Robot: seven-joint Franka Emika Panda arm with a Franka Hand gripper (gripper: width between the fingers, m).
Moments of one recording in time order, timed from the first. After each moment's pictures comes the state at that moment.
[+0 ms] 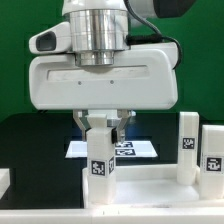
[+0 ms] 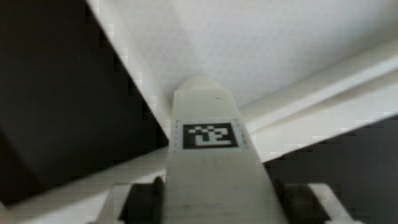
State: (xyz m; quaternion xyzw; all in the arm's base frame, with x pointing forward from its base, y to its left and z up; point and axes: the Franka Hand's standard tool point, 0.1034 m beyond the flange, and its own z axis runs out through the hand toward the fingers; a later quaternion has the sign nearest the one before) arm 0.627 -0.047 0.112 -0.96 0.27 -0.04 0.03
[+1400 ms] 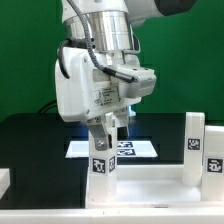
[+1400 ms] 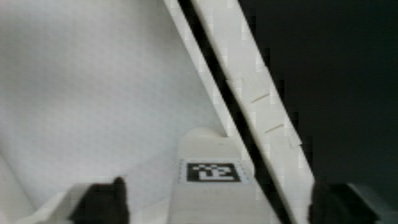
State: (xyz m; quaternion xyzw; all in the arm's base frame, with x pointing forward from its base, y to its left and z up) arm 0.630 -0.036 0.110 -0.56 0.83 0.01 0.10
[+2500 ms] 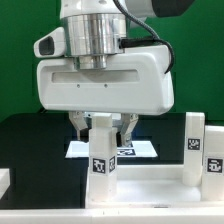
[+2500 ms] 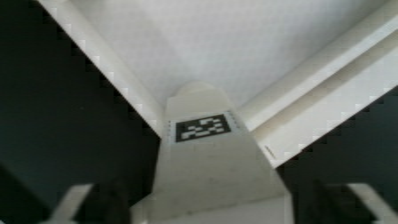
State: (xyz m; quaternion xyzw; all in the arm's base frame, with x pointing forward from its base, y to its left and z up) arm 0.624 -0.047 0.110 -0.95 0.32 -0.02 0.04
